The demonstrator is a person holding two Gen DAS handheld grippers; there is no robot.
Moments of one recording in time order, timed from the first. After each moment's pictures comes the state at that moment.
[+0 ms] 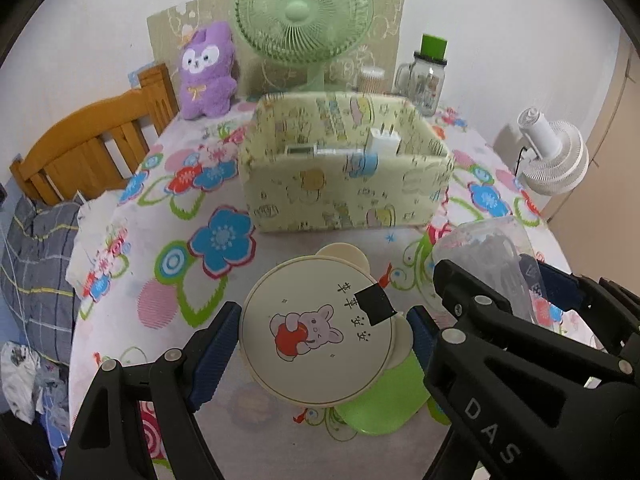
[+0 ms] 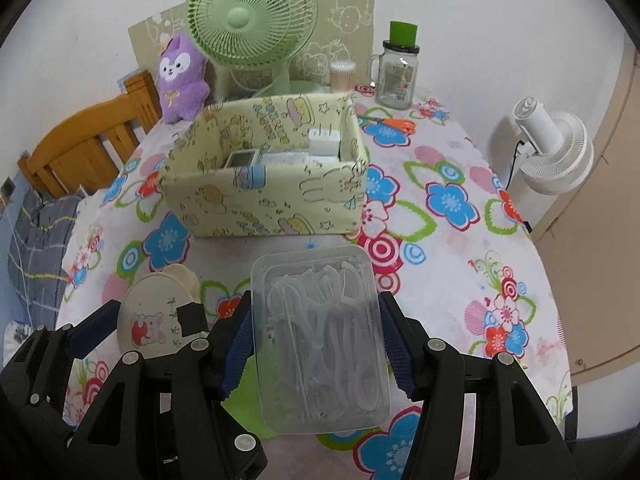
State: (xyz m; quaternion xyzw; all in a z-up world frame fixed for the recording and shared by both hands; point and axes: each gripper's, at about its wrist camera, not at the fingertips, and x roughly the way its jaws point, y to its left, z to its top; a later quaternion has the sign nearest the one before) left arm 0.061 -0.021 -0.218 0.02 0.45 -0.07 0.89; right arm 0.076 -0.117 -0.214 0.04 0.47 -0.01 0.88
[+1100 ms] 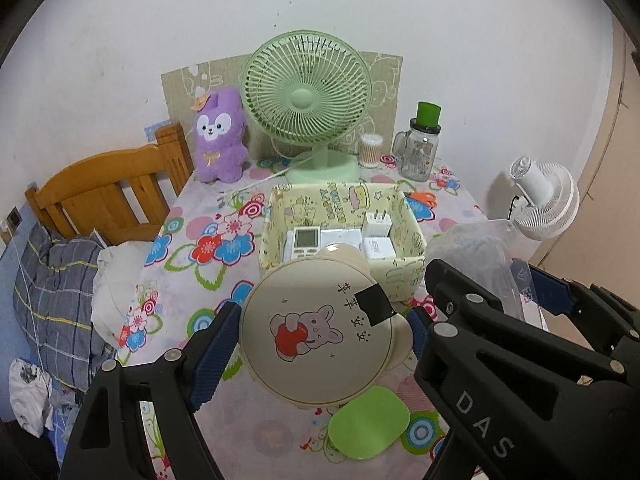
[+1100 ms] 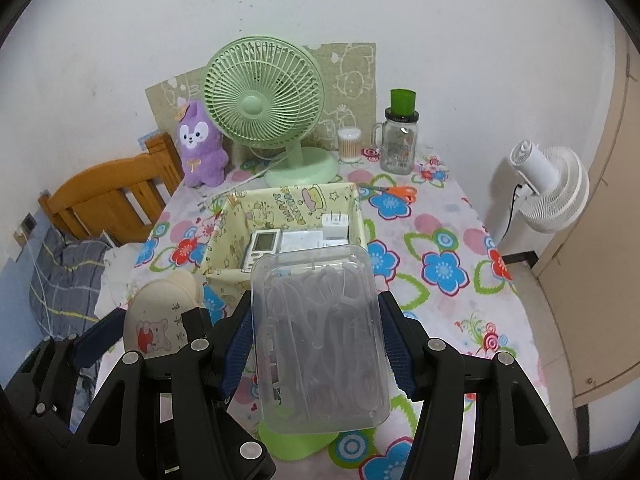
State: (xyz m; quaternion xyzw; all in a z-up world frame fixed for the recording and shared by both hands) left arm 0.066 -0.024 -0.134 0.02 0.39 -0.06 0.92; right arm 0.084 -0.124 -0.129 0.06 0.41 0.00 0.91
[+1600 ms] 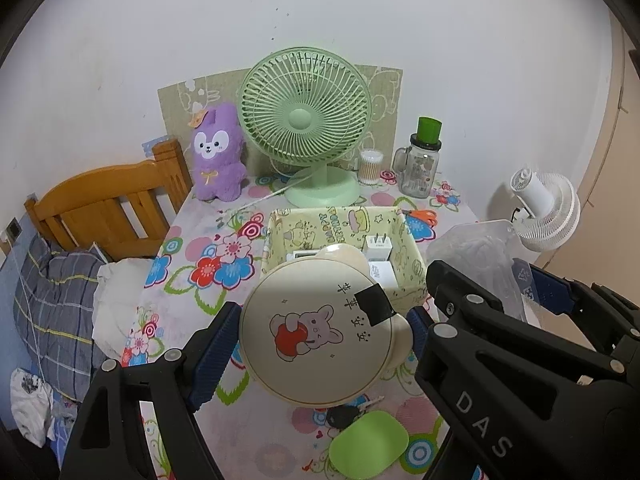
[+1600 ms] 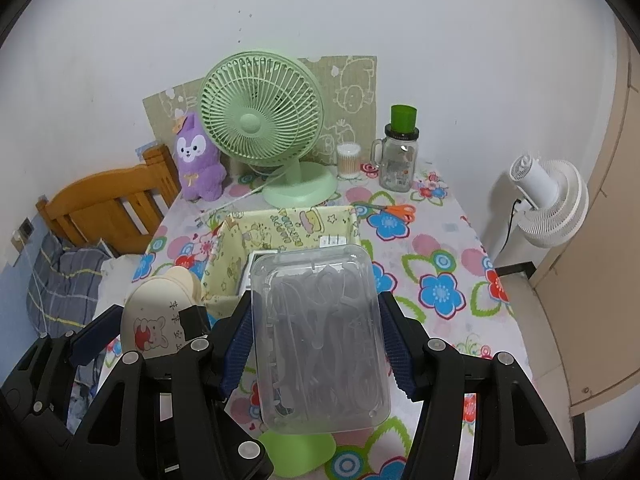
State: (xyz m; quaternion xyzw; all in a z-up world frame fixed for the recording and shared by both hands) left arm 0.086 -0.028 -0.121 0.02 0.38 -0.06 0.92; right arm 0.104 -0.128 -0.114 0.06 0.39 0.00 0.92
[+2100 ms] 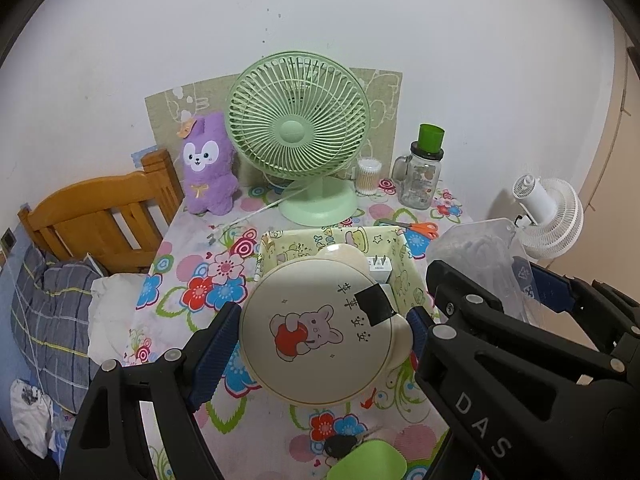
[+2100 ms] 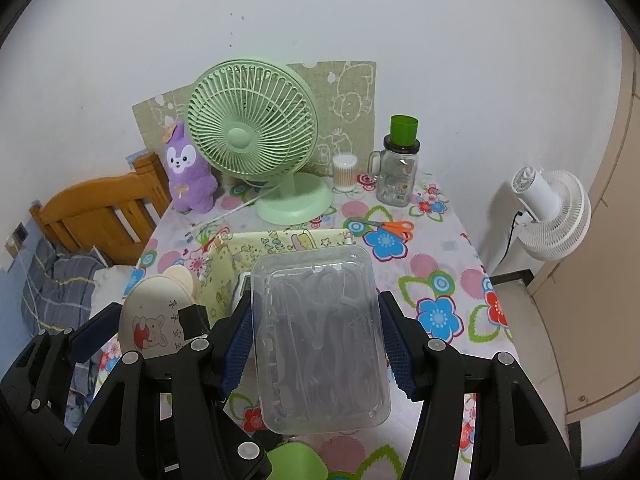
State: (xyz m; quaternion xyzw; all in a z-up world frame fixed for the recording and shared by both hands) left arm 0.123 -0.035 -0.116 0.03 0.38 -0.06 0.92; right arm 0.143 -0.137 -0.109 0.05 0.40 0.00 0.92
